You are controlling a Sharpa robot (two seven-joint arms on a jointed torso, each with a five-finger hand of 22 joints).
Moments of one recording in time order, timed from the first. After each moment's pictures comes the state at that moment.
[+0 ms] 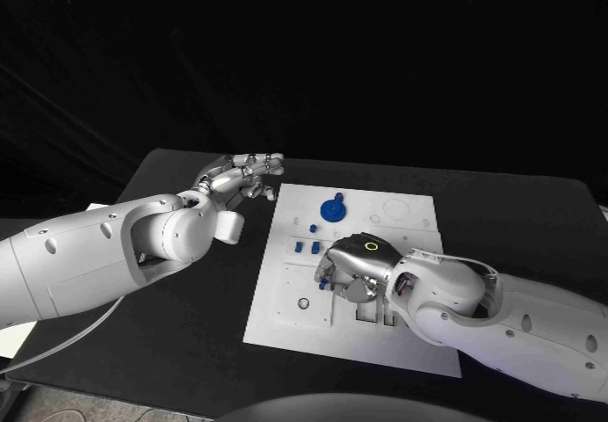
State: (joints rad) left arm 1.18 -0.90 -0.02 1.58 0.11 -0.27 0.36; left_hand 1.35 -0.13 0.42 0.01 0.15 1.03 0.17 0.14 0.07 1.14 0.09 0.31 0.17 1.31 0.00 1.16 0.72 0.16 1.30 0.09 0.57 0.72; right arm 0.94 -0.77 0.05 1.75 -1.84 -0.19 -0.13; right_hand 1.44 -0.12 0.51 0.04 0.07 1.20 0.12 0.08 0.09 1.23 0.06 0.06 0.11 1.47 -0.01 1.39 1.28 0.08 1.42 0.08 1.36 1.17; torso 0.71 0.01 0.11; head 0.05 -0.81
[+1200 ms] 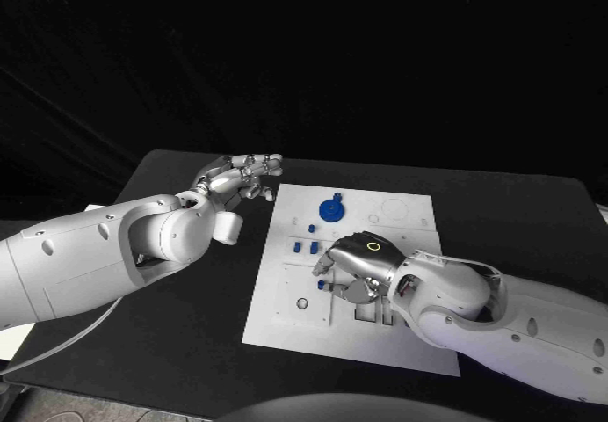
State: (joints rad) left arm 1.18 -0.90 -0.02 1.58 0.11 -0.27 0.35; left_hand 1.35 -0.13 0.42 0.01 0.15 1.02 0.17 0.14 0.07 1.13 0.09 0.32 0.17 1.31 0.00 1.16 0.72 0.16 1.30 0.09 0.57 0.72; right arm 0.94 -0.79 0.05 1.78 -1.86 -0.22 -0.14; right_hand 1.36 -0.17 0.46 0.05 0.07 1.09 0.16 0.06 0.07 1.09 0.11 0.06 0.06 1.47 0.01 1.36 1.22 0.09 1.39 0.11 1.31 1.08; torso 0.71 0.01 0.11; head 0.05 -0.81
